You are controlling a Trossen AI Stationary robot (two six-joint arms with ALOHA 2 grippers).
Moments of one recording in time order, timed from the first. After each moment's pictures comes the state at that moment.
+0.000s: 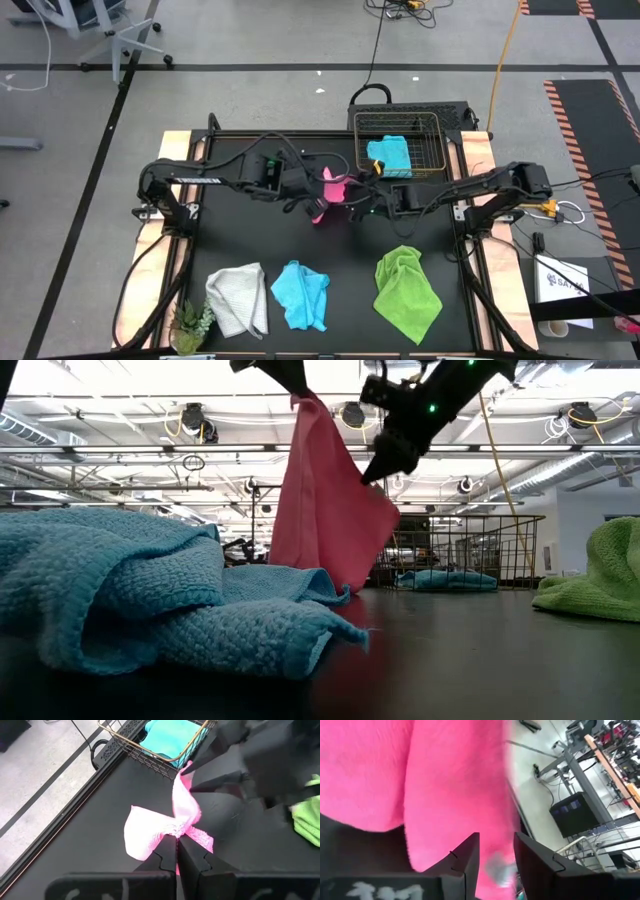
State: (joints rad) left arm -0.05 1.78 1.92 -1.16 -0.49 -0.52; right arm 0.05 1.50 0.98 -0.21 0.73 -0.14
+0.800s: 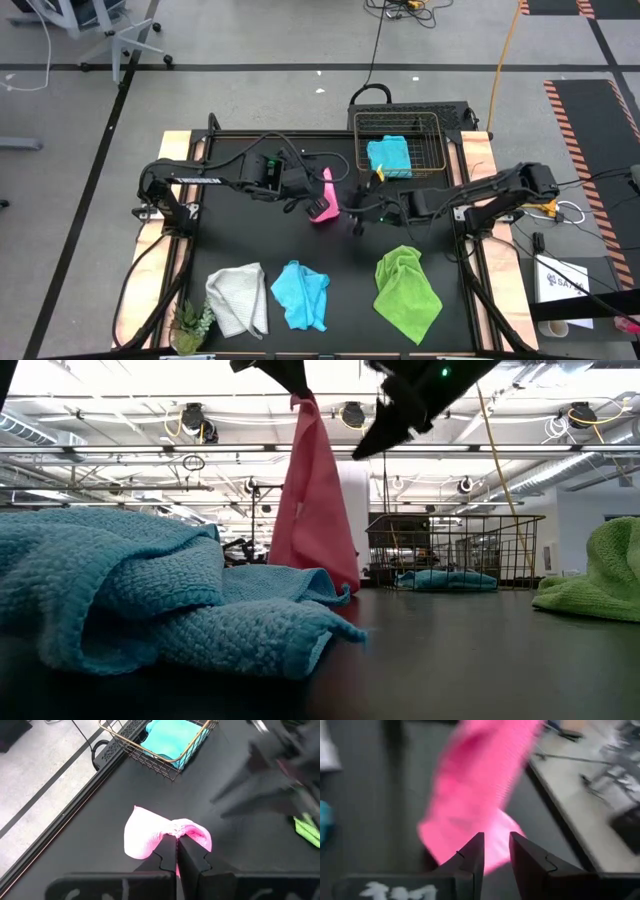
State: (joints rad) left arm -0.05 1.78 1.92 -1.16 -0.50 -0.52; right arm 0.13 1.45 0.98 -0.17 0.55 0.02
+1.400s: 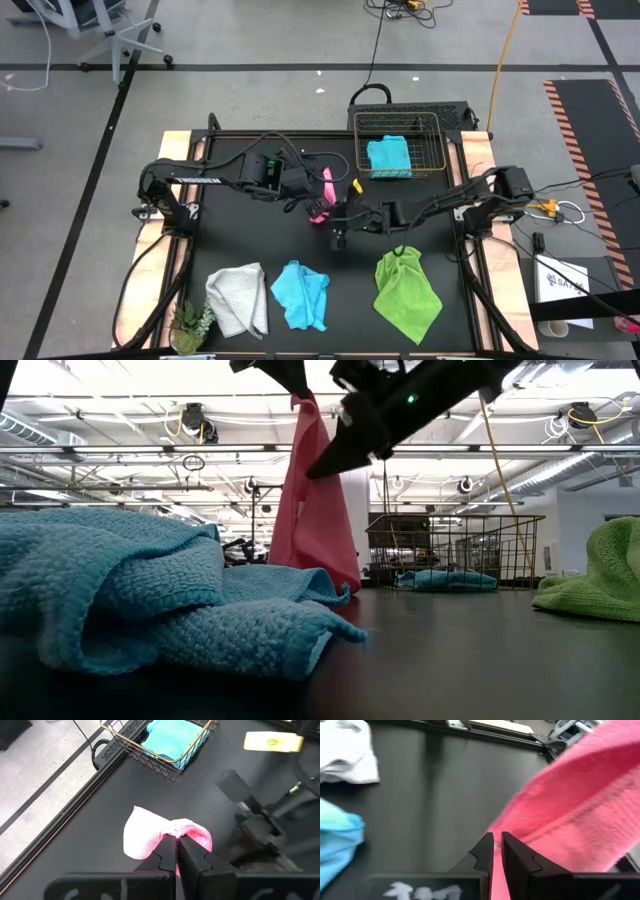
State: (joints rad) left arm -0.05 1.78 1.92 -1.16 -0.50 -0.53; right arm 0.13 1.67 0.98 0.15 0.43 -0.07
